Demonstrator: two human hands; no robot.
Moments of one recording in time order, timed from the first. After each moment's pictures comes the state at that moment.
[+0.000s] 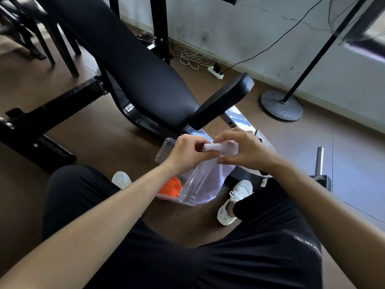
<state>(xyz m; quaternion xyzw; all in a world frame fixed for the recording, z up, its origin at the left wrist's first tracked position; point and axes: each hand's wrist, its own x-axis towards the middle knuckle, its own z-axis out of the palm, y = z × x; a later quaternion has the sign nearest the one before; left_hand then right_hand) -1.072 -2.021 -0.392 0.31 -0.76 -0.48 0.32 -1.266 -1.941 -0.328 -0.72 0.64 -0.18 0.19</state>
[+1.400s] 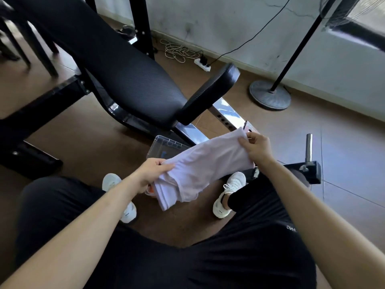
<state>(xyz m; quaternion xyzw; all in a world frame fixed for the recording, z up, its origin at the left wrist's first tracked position) -1.013 -2.038 -0.472 0.47 -0.57 -0.67 0.08 -1.340 -1.928 -0.414 -0.36 0.80 -0.41 0.24</state>
